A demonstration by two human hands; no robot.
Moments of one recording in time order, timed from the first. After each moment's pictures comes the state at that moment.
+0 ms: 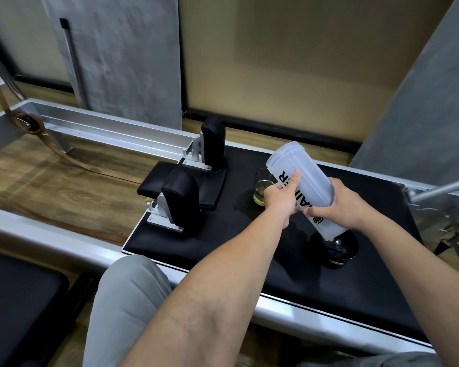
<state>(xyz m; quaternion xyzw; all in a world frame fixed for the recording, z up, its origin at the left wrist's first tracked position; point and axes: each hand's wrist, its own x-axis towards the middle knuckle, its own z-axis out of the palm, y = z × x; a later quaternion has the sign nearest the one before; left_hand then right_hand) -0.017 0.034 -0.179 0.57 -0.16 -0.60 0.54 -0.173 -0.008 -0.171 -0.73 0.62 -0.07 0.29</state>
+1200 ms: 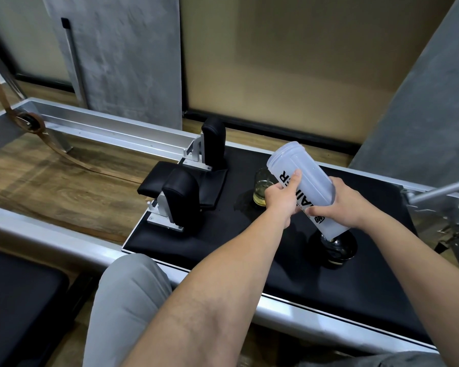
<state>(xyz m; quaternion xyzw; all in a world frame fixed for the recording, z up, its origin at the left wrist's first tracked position) -0.020 0.032 -0.182 0.56 -0.16 -0.60 0.55 -0.171 -0.004 -0.159 -0.73 0.62 -0.06 0.28</state>
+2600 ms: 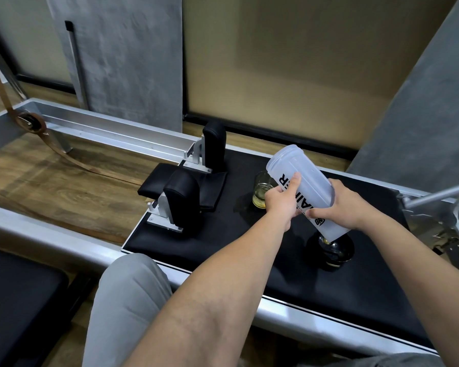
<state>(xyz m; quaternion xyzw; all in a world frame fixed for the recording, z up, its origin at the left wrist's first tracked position) -0.022 0.034 -0.183 0.55 -0.15 -0.61 0.56 -0.171 -0.002 -0.152 -0.73 0.62 -0.06 0.27</state>
